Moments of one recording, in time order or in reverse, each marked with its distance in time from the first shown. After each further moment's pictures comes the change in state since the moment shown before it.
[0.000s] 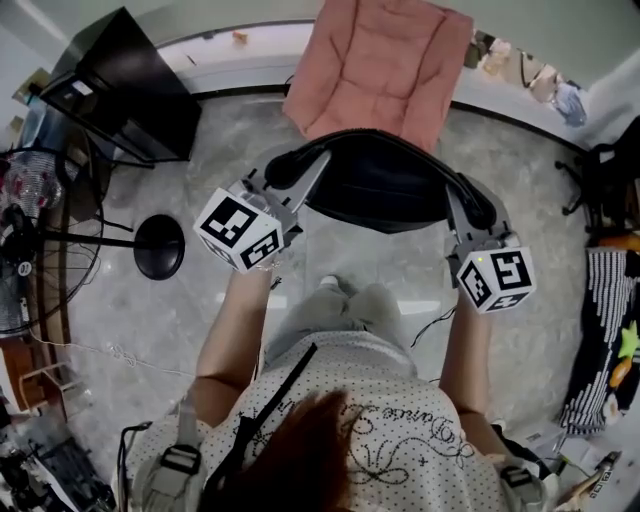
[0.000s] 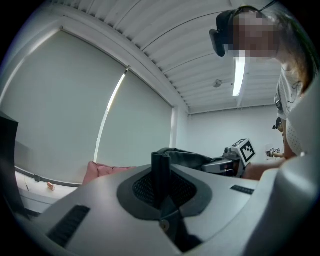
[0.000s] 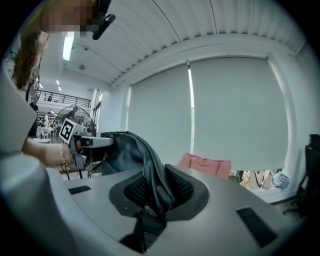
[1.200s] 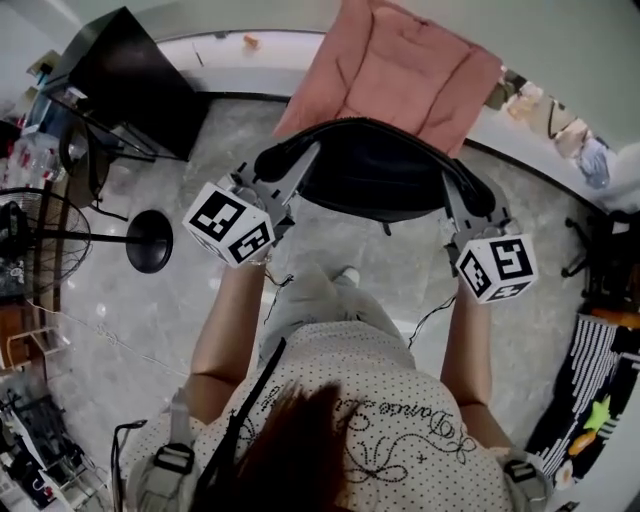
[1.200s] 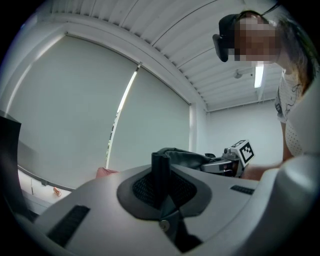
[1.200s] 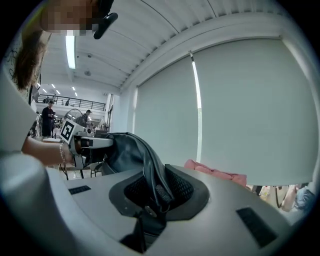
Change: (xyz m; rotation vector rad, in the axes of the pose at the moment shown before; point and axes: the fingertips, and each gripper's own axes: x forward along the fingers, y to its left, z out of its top) left arm 0.190 0.115 0.010 -0.008 -0.011 0.192; right arm 0.168 -0.195 0.036 -0.043 -0.024 0.204
